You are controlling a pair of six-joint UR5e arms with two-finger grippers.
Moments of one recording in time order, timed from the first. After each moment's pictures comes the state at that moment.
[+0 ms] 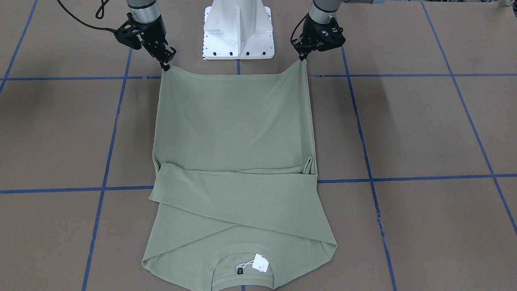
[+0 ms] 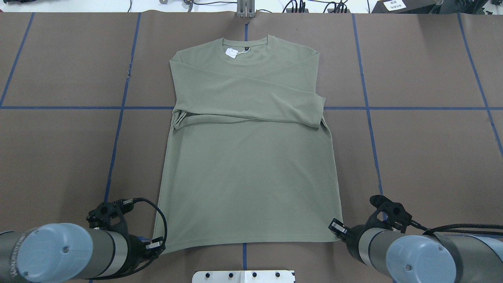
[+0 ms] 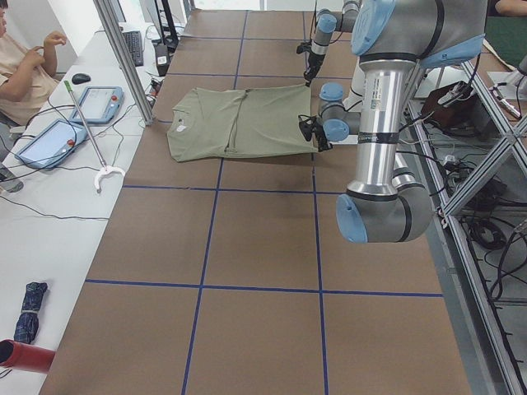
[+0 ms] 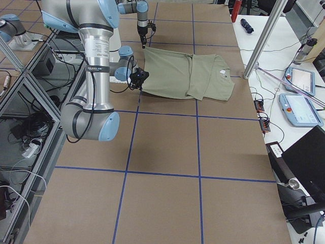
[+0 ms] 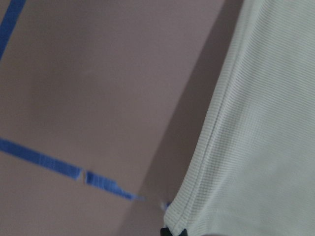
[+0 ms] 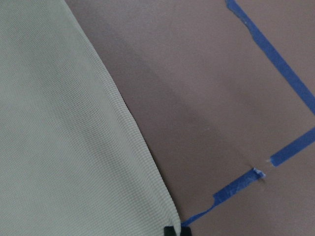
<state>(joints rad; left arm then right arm) -0.13 -1.64 -2.23 -1.78 -1.71 -1.86 0.09 -1.58 2.24 -1.39 1.47 2.13</state>
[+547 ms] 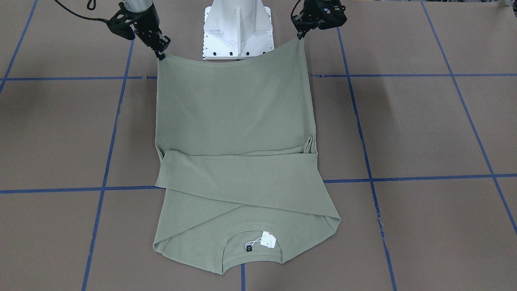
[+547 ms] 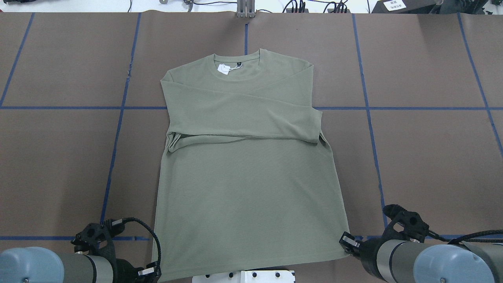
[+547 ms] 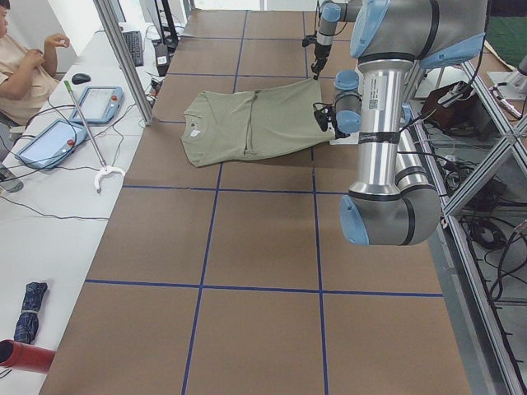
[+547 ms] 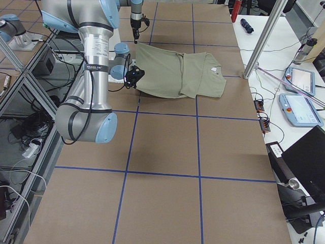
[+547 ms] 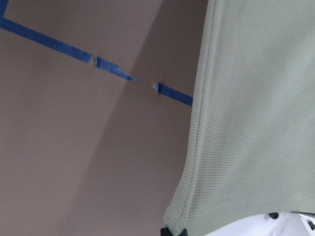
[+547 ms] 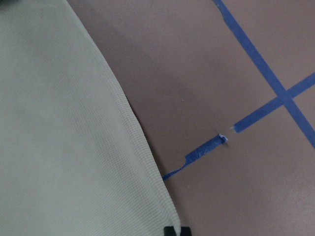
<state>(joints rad) -0.06 -1.61 -2.34 -1.78 -1.71 -1.94 0.06 -1.65 2.35 -1.39 1.51 2.13</state>
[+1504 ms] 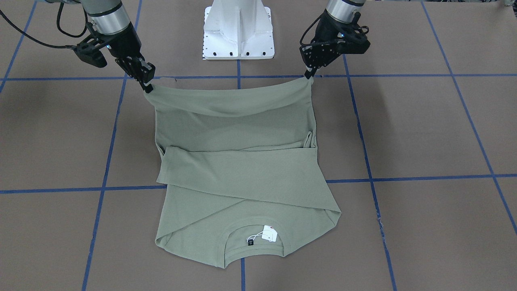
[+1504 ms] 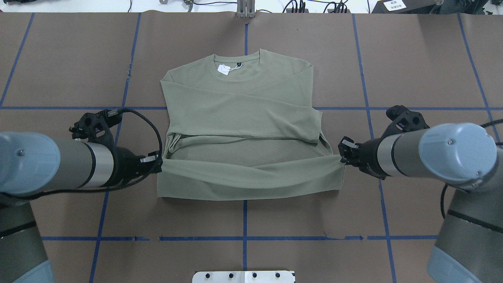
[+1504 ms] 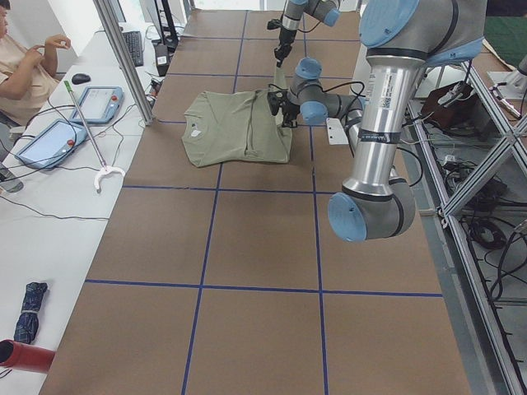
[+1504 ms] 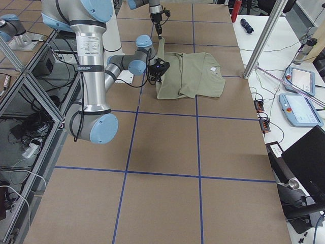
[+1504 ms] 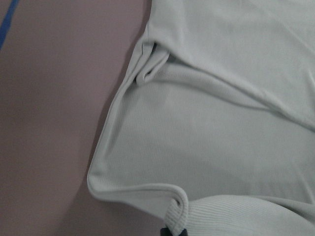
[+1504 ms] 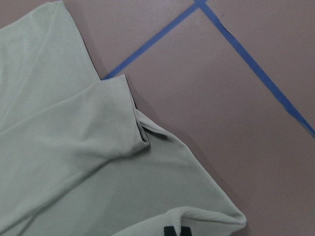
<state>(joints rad) -0.52 -1.81 -2.16 -1.79 -1.74 -1.59 0.56 -1.39 2.15 -1.40 1.75 1.85</state>
